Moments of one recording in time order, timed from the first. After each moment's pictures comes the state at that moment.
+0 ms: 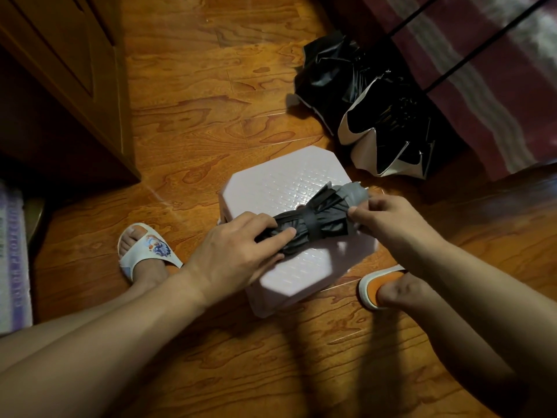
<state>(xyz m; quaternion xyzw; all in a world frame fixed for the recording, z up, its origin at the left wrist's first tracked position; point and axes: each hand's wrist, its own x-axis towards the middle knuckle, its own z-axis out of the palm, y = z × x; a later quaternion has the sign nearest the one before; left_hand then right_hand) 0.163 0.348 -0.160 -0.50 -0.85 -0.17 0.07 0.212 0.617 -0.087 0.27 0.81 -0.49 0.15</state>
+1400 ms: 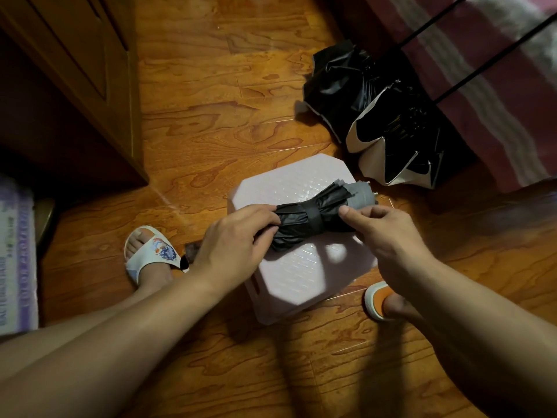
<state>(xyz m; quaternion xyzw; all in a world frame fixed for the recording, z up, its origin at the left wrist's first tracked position) 0.151 0.351 -0.161 -0.29 -0.88 -0.36 0.02 0.208 0.586 -0.094 0.36 0.73 -0.58 0.06</state>
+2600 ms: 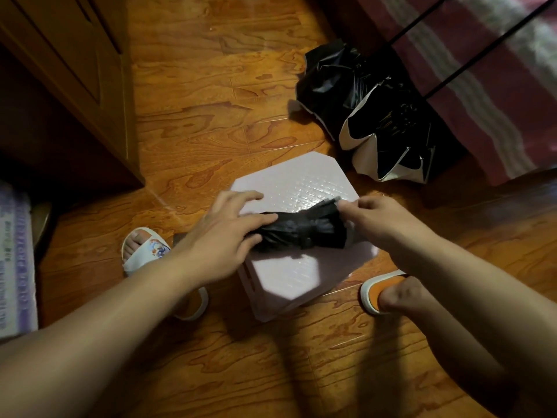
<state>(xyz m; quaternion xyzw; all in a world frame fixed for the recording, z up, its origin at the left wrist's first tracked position) 0.135 0.335 -0.146 -0.39 -0.88 -0.25 -0.06 0.201 0.601 -0.073 0.29 0.83 -0.43 0.19</state>
